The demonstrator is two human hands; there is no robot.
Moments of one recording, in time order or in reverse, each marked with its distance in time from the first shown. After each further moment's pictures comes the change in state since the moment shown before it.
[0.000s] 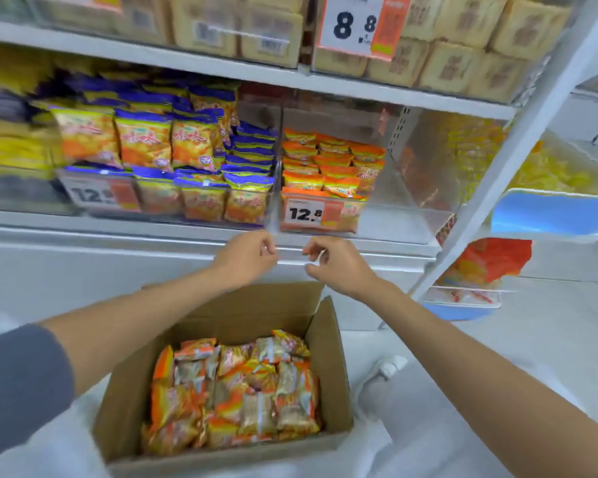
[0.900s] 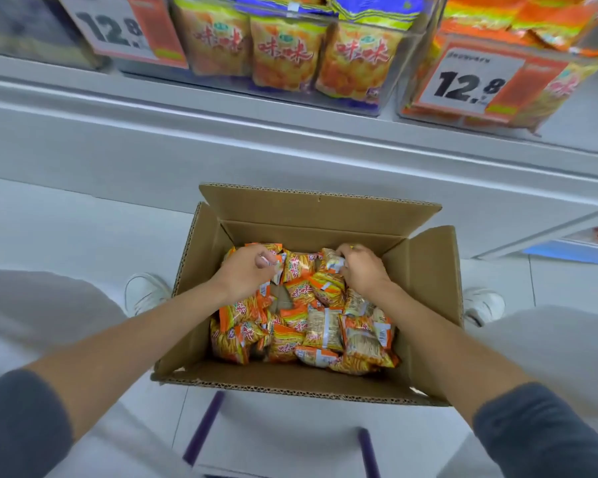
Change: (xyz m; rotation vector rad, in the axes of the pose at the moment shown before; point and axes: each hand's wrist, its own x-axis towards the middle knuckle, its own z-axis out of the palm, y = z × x) left_hand -0.091 -0.198 0.064 -0.216 -0.229 -0.543; right_hand -0.001 0.126 0.261 -0.380 -0.457 0.142
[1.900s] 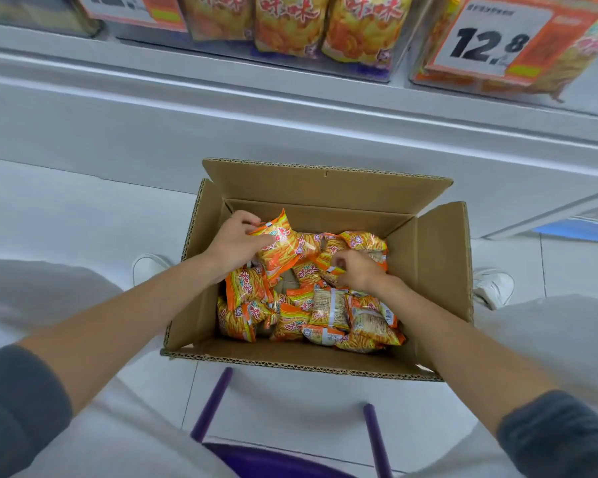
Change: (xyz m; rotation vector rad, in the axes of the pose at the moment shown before) left_hand 0.000 -0.003 -0.009 -0.287 0.126 -0.122; right_hand -0.025 -0.017 0.014 0.231 -0.326 0.040
